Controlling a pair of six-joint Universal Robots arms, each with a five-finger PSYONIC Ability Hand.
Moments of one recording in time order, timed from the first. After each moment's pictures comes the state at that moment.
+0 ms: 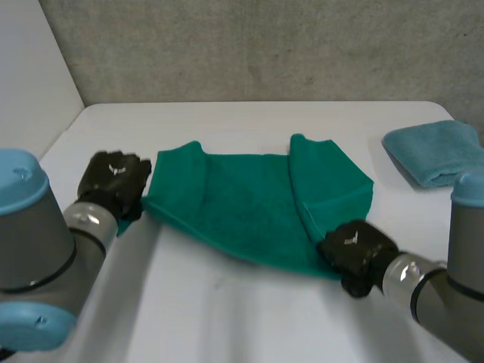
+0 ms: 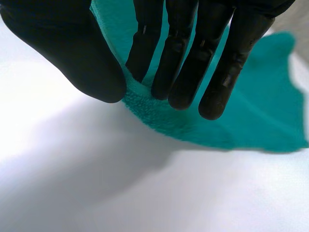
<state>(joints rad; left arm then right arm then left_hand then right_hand) 4.28 -1.78 -1.76 3.33 -1.71 3.54 1.96 -1.32 1.80 0.17 1.33 2.52 1.13 1.20 1.19 1.20 0.98 0.99 1.17 1.18 1.19 0.99</state>
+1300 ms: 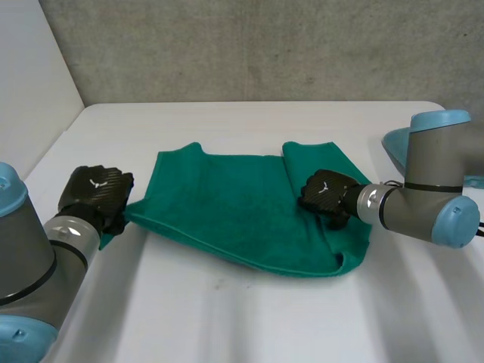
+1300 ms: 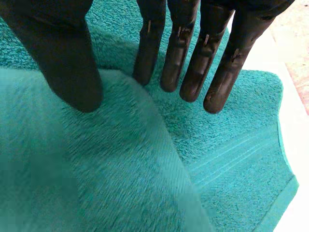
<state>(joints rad) 4.34 -1.73 -1.84 3.32 -1.70 3.54 1.86 -0.70 0.97 0.38 1.04 2.06 1.13 1.20 1.19 1.20 0.98 0.73 0.87 0.87 0.87 0.67</state>
